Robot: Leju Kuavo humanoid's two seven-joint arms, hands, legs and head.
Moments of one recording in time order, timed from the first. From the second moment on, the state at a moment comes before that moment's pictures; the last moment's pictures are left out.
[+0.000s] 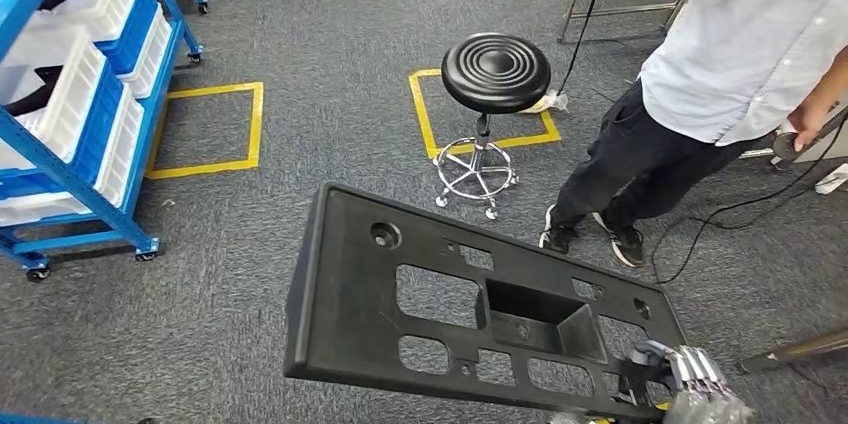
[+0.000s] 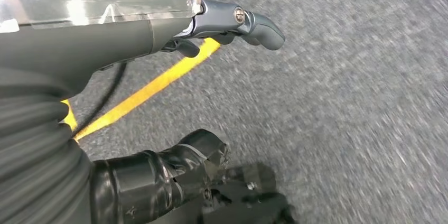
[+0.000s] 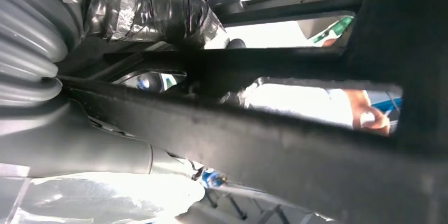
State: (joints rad) left arm -0.08 -0.23 1.11 -0.21 -1.27 0.38 -0.41; right arm 0.45 0.25 -0.06 -1.98 0.90 -0.69 -0.49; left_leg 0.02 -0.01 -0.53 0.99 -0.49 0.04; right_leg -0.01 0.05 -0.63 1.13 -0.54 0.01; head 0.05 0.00
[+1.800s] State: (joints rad) left arm -0.08 -0.23 1.13 -0.21 -1.24 0.35 -0.46; right arm 0.46 0.25 -0.09 -1.99 0.88 -0.70 -0.48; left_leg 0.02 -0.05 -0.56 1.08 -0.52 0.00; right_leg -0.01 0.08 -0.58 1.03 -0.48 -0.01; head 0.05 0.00
